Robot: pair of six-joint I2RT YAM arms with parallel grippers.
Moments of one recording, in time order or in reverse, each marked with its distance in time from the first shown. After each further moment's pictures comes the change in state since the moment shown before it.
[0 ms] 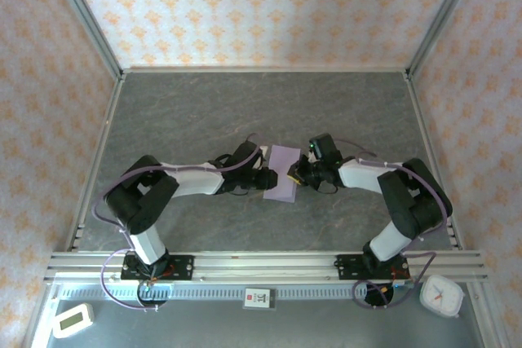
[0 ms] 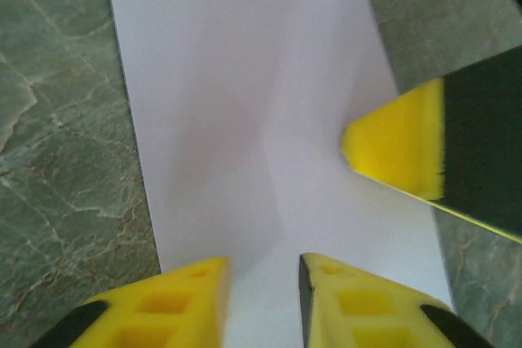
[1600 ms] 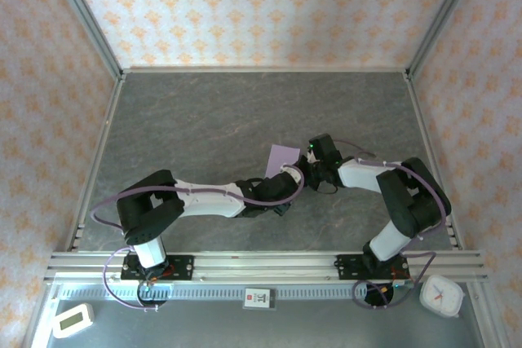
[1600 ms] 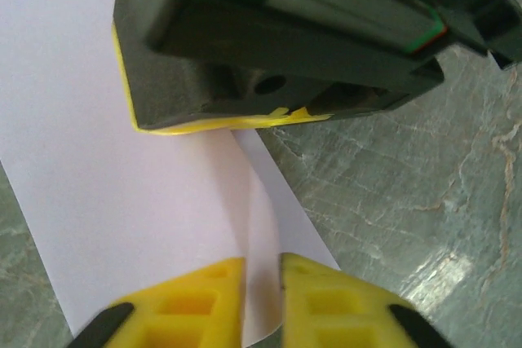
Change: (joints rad) left arm -0.349 0.026 0.110 -0.154 -0.515 0.346; right arm 0.000 0.011 0.000 0.007 -0.031 0.001
